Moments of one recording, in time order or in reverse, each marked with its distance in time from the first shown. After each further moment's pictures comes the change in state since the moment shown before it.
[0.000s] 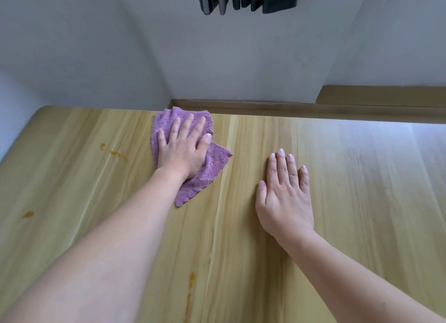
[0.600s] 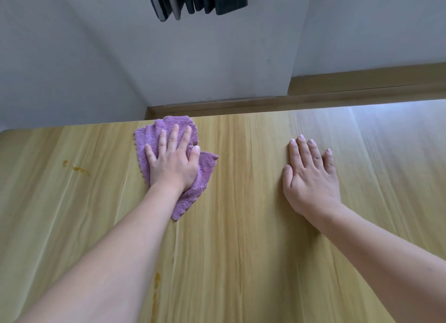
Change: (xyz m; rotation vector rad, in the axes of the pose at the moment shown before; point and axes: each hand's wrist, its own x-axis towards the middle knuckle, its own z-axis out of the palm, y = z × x) left_hand -0.027 0.076 0.018 0.050 0.008 -0.009; right_hand 0.006 0.130 -0.033 -0.075 -0.001 0.141
